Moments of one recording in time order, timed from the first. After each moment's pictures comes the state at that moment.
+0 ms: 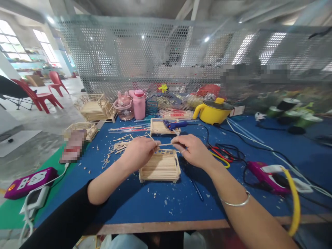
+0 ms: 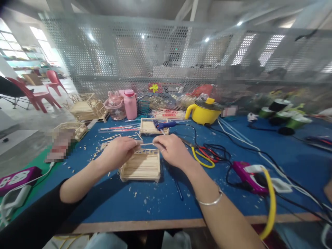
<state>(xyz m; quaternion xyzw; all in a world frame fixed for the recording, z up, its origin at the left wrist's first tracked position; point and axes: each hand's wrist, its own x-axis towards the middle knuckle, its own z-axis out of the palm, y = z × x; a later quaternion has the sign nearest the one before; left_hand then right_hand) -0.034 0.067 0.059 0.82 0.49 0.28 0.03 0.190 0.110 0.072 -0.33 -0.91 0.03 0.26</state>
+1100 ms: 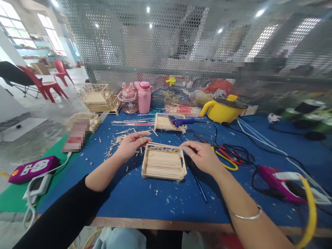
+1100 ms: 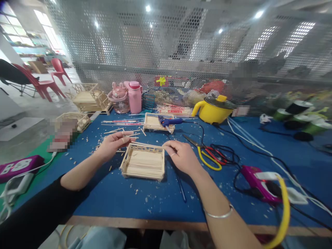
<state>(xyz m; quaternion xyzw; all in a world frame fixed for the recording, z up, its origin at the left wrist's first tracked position) -0.065 0.080 0.011 0.45 0.47 0.55 0.53 0.204 0.113 0.036 -0.42 -0.86 0.15 0.26</state>
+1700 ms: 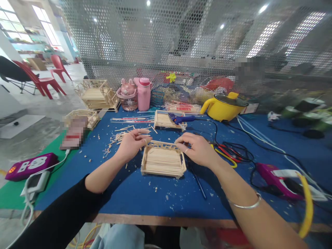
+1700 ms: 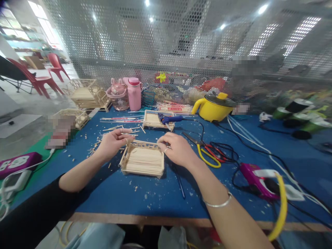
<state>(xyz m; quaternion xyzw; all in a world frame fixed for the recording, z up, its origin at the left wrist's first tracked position) -0.049 0.073 0.021 0.44 0.53 0.56 0.46 0.186 0.119 0.053 -0.35 -0.90 0.11 0.22</state>
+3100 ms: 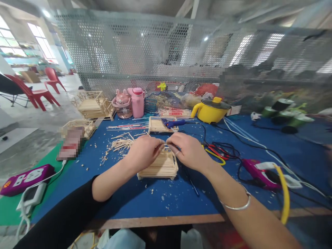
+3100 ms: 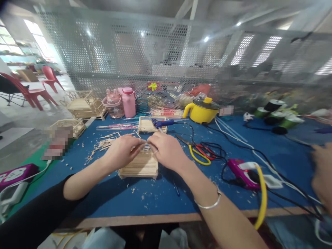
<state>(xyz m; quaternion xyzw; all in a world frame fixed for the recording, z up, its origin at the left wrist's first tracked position) -0.011 0.058 0.069 0.83 0.48 0.26 0.00 0.179 0.092 0.078 -0.32 -0.92 -0.02 0.22</state>
